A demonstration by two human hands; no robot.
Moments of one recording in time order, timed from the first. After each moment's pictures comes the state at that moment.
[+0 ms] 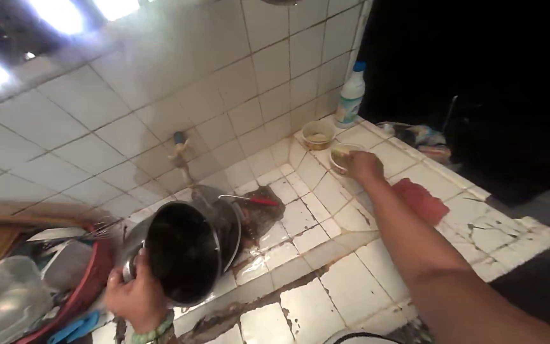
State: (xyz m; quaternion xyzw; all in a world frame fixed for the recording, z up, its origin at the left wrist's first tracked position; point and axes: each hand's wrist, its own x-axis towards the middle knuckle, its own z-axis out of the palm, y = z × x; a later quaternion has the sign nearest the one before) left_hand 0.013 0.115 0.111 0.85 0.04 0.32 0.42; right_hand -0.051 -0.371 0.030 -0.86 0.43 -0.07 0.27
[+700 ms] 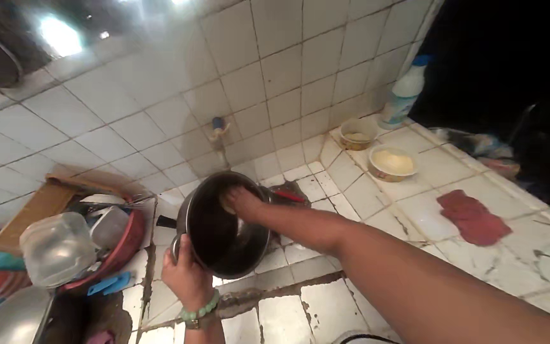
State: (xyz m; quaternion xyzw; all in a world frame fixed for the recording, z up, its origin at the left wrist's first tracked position) left_hand -0.010 0.096 0.102 0.63 0.10 0.23 0.73; right_hand 0.090 -0.064 0.010 -0.95 -0.24 0.06 0.17
